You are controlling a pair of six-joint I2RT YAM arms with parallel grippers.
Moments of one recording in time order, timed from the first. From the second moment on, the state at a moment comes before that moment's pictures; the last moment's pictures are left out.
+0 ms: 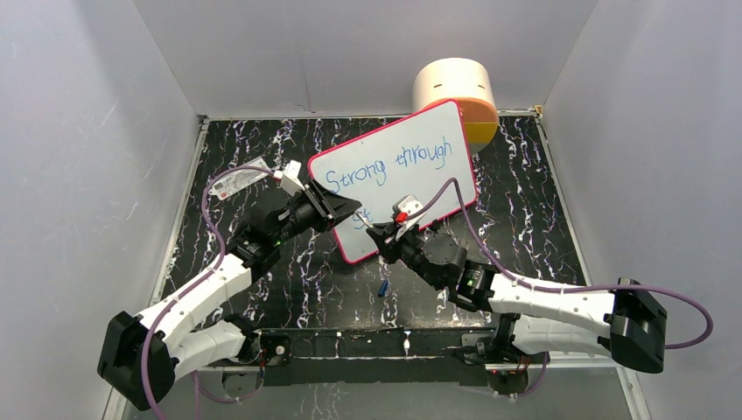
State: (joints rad) left arm -0.57 1.03 0.66 0.16 0.28 -1.17; right arm 1.19 1.05 0.59 0.40 0.37 0.10
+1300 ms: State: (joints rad) left arm -0.63 1.03 0.55 0.40 0.19 -1.57; right arm 1.15 1.00 0.41 0.80 0.39 0.33
